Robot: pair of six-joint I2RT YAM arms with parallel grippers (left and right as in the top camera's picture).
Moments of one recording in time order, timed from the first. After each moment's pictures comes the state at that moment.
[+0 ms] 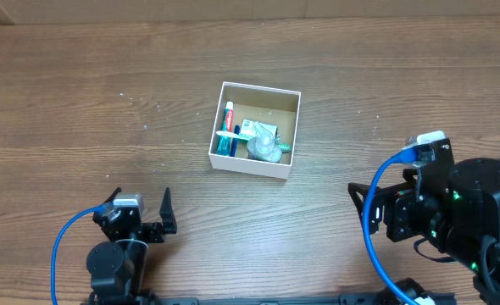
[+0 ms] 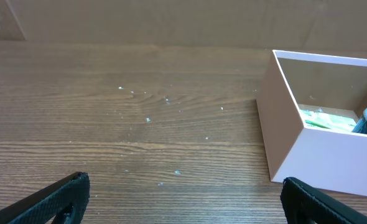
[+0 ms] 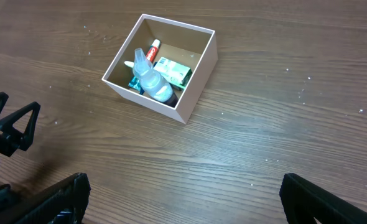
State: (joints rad) left arm 0.08 0.02 0.12 -0.36 0.11 -0.03; right arm 0.41 0.90 1.48 -1.36 -0.07 0.23
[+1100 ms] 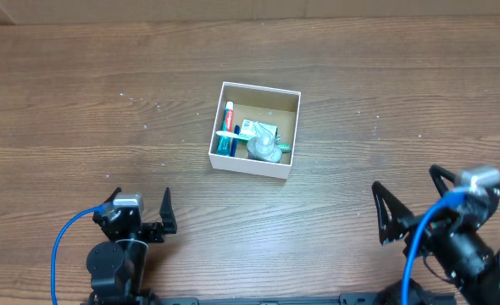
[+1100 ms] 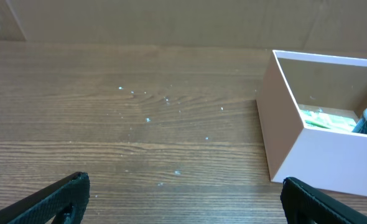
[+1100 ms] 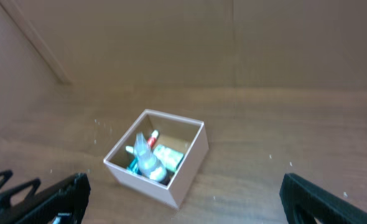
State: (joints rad) left arm 0.08 0.02 0.11 -0.36 0.11 -0.03; right arm 0.41 0.50 1.14 -0.93 0.04 0.22
